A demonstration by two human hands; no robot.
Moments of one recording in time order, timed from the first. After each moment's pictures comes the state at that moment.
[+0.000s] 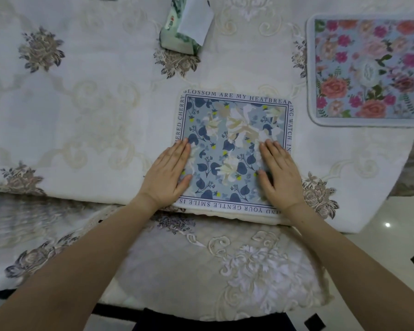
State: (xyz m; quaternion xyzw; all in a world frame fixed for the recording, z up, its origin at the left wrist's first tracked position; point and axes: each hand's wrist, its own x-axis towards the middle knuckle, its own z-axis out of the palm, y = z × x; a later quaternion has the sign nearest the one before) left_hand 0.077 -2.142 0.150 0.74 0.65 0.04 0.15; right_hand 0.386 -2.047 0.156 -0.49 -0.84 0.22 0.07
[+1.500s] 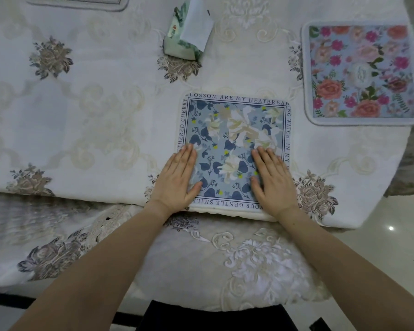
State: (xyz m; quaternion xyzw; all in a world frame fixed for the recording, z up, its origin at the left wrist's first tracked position) left_hand 0.099 -2.155 0.154 0.72 0.67 0.01 0.16; right_hand 0.374 -2.072 0.159 -0.49 -0.85 0.18 0.01
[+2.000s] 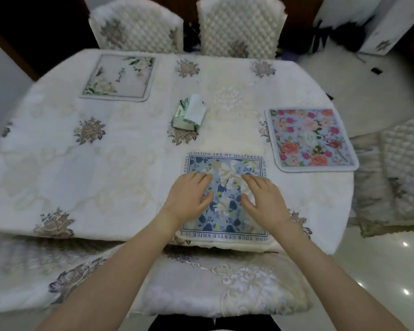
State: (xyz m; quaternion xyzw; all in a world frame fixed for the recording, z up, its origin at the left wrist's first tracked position) left_hand 0.116 -2.111 0.285 0.77 0.62 0.11 0.08; right_hand 0.351 -2.064 0.285 -0.49 -0.85 0.16 0.09
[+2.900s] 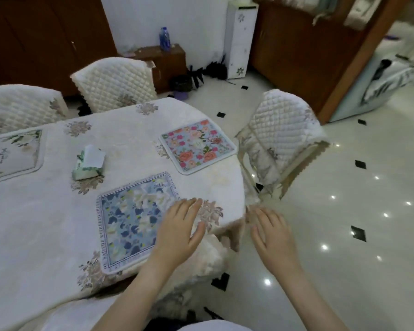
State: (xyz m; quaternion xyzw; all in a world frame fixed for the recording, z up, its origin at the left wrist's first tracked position) left_hand 0.304 -2.188 0.332 0.85 0.46 0.24 0.12; right_hand 0.546 -2.259 0.325 -0.71 -0.66 0.03 0.25
